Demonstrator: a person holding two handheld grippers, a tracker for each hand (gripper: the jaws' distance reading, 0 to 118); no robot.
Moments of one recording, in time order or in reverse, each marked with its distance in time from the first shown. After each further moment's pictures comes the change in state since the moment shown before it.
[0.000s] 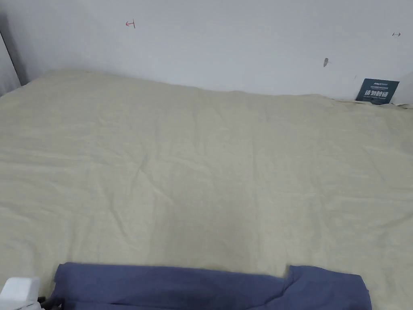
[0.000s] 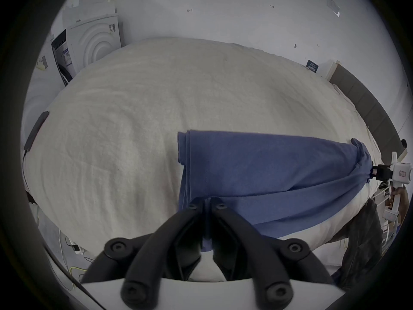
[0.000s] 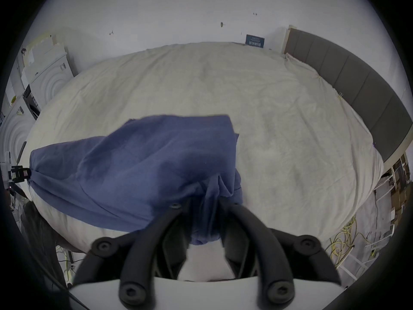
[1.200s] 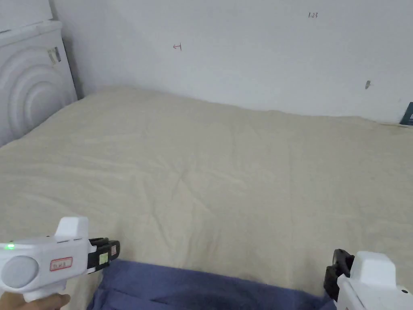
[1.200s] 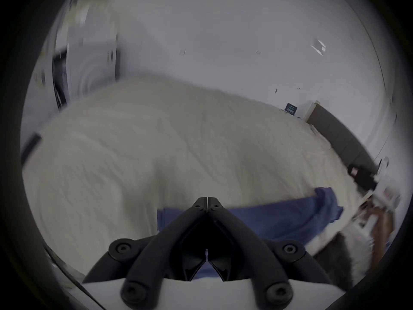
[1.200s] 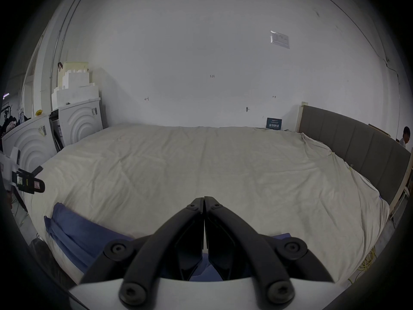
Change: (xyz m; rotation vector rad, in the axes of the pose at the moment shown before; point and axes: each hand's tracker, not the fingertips) left arm -0.021 0.073 0.034 0.133 -0.240 0.142; right arm -0.128 0.070 0.044 0.523 0.086 0.057
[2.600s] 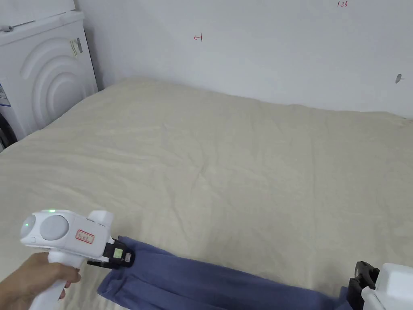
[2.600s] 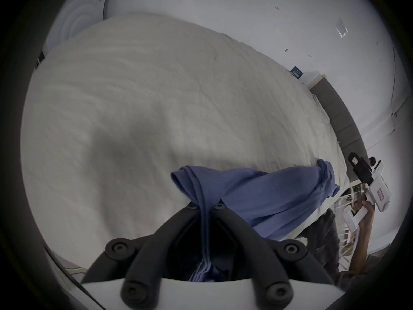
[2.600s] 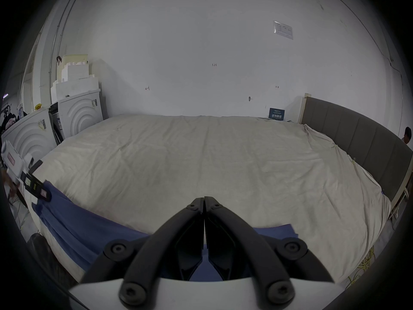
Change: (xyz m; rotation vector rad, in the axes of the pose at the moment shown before) left arm -0.027 0.030 -0.031 -0.305 0.014 -0.024; right arm -0.005 -0.011 -0.009 -0.062 0.007 0.004
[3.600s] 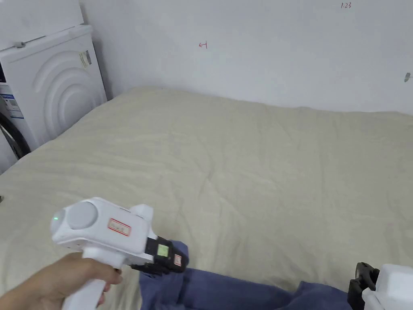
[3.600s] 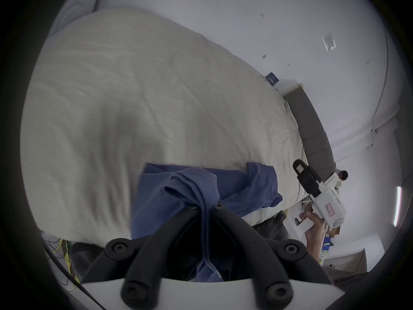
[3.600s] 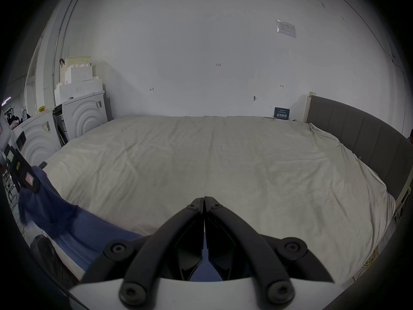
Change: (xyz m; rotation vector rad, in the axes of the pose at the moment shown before) left arm 0.103 -0.002 0.018 -0.055 -0.234 0.077; right arm -0.006 -0.002 -0.004 0.002 0.037 -0.011
